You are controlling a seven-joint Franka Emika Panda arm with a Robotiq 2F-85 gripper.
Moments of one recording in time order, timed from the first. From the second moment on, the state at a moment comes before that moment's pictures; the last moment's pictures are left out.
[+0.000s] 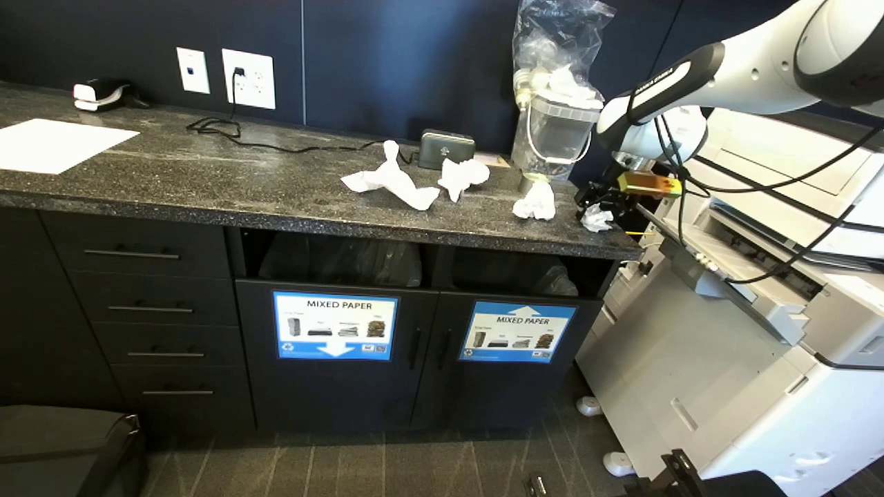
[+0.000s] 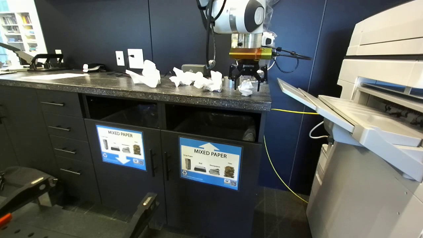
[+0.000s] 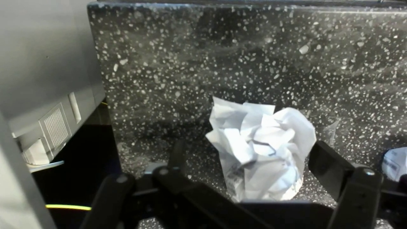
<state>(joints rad) -0.29 0.77 -0.02 -1.39 0.05 2.37 -0.29</state>
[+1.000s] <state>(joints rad) -0.29 0.78 -0.01 -1.36 0.05 2.37 -0.30</state>
